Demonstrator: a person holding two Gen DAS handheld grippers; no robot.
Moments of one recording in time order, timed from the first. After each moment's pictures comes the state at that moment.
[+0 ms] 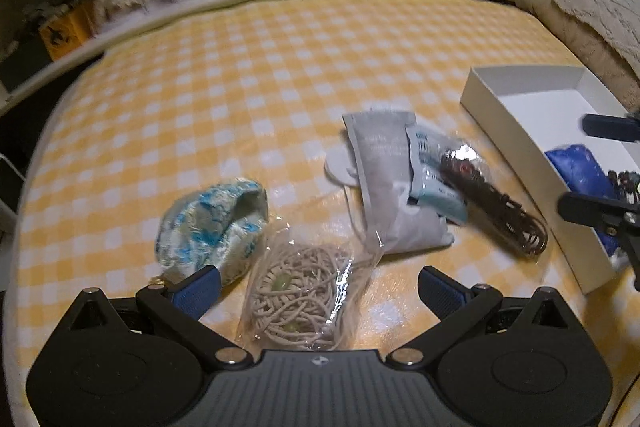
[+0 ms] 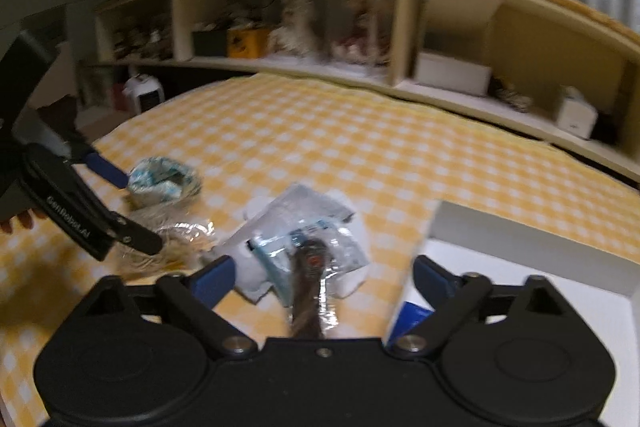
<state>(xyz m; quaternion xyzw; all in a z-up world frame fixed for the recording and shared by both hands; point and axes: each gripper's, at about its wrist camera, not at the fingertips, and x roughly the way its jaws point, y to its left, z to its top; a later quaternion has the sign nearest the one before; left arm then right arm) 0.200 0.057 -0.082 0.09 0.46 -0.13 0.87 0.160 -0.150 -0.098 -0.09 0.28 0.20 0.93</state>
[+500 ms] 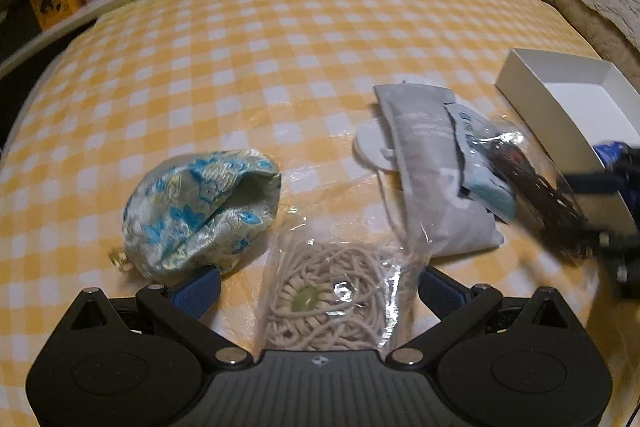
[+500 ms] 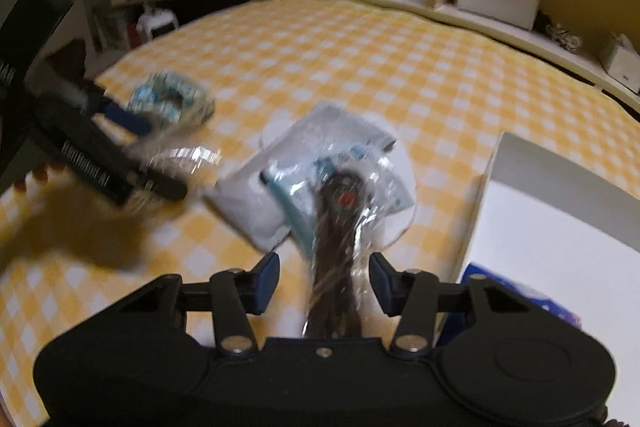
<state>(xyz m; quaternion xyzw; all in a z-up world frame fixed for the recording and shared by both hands) 0.235 0.073 -0.122 0.06 0.49 -0.12 0.86 0.192 -0.130 -0.144 -0.10 0.38 0.24 0.89</state>
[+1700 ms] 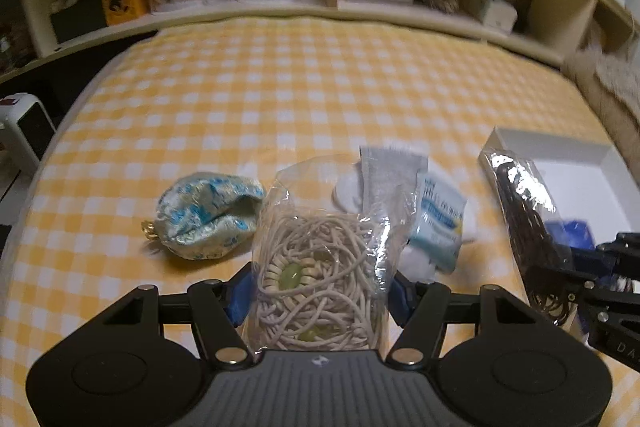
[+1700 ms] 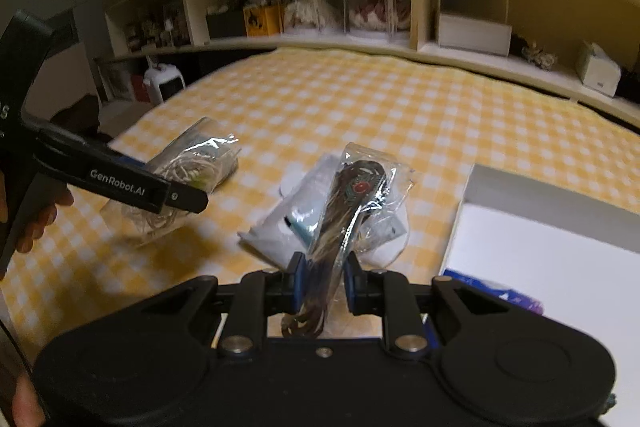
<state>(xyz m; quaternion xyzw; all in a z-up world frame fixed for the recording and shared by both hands) 0.187 0.050 -0.063 -0.01 0.43 -0.05 0.90 0.156 -0.154 -0.090 -0.04 0.33 0.23 0.92</state>
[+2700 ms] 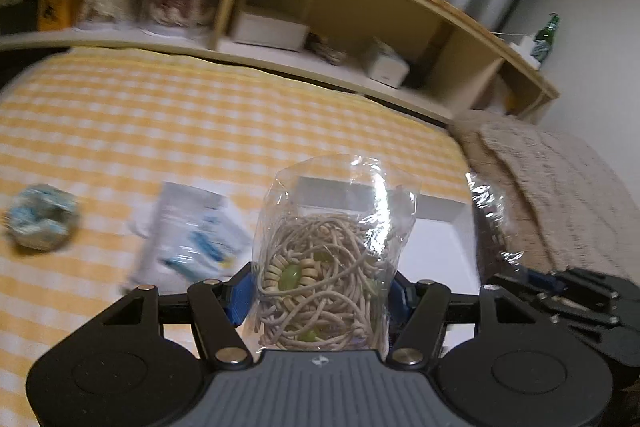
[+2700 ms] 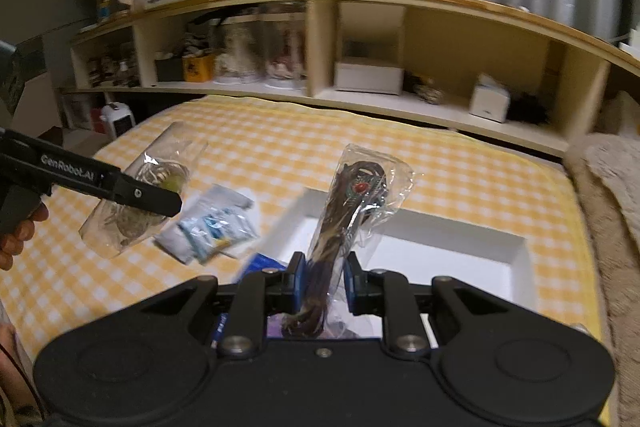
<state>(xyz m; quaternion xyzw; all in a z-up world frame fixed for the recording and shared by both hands) 0.145 -0.082 -0.004 -0.13 0.38 -0.16 0.90 0.100 -0.322 -0.031 -0.05 0.28 0.16 0.95</state>
